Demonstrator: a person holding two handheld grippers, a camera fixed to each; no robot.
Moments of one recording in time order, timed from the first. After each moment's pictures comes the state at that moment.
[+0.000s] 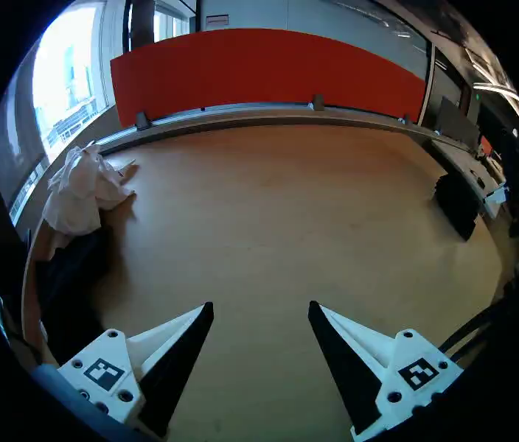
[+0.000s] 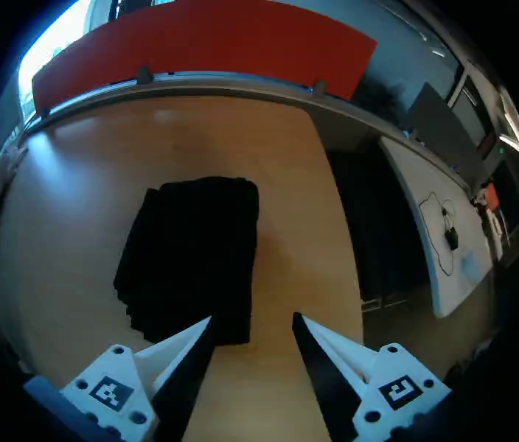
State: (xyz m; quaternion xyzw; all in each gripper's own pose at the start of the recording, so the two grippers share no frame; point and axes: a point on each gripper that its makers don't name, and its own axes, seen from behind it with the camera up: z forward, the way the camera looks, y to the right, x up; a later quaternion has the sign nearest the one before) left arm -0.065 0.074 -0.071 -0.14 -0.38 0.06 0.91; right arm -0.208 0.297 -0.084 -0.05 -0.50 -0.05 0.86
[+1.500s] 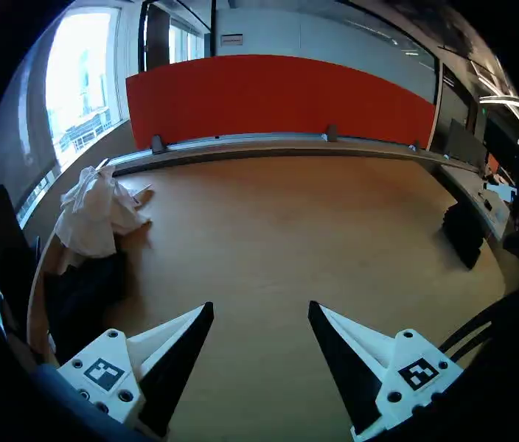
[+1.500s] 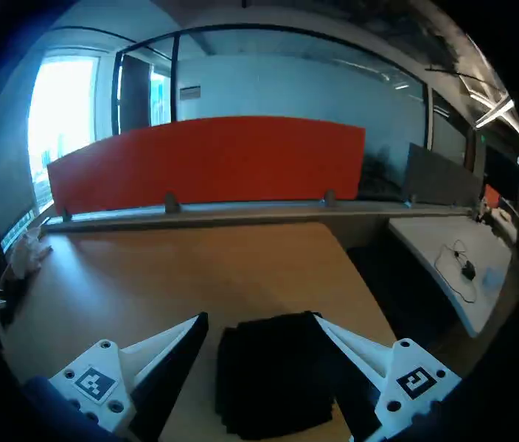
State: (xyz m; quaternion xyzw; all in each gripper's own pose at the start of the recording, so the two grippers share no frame) left arm -0.024 0.067 -0.036 -0.11 -0.32 0.04 0.94; right arm -0.101 0.194 0.014 -0.05 -0.23 0.03 0.97
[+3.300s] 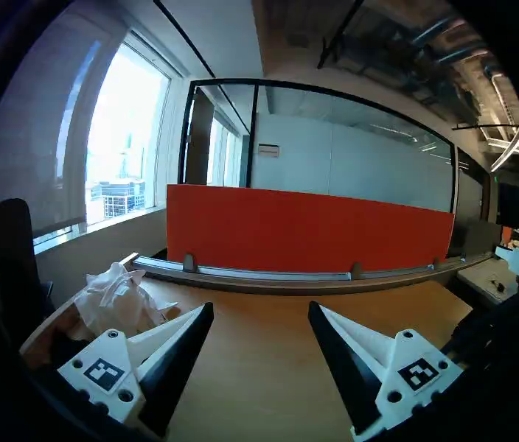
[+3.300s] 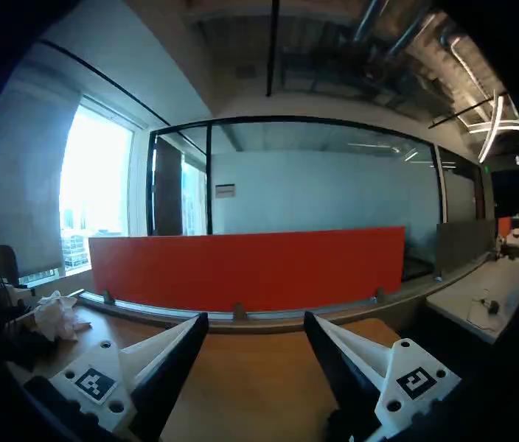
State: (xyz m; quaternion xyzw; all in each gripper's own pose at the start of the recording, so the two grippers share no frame) left arm 0.133 0.054 0.046 -0.04 -0.06 -0.03 1.00; right arm 0.030 0.018 0.046 0.00 -0.01 0.03 1.00
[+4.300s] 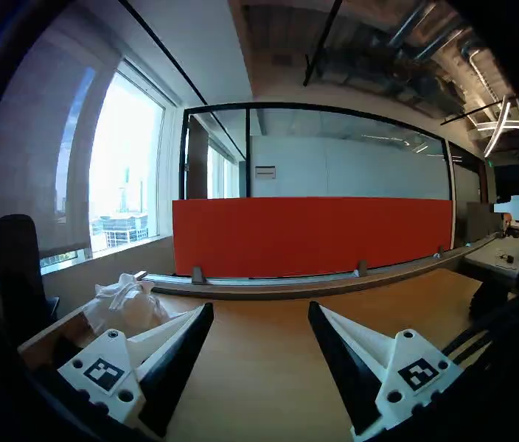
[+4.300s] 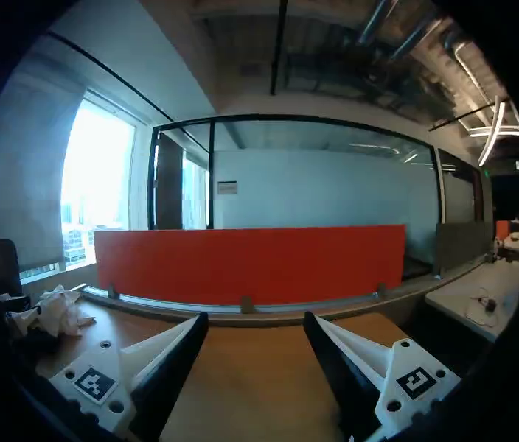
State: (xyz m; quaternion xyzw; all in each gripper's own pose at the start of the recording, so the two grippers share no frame) left arm 0.081 0.038 0.022 -0.04 0.01 0.01 1.00; right arm 0.019 -0.020 0.025 0.00 -0.02 0.02 1.00
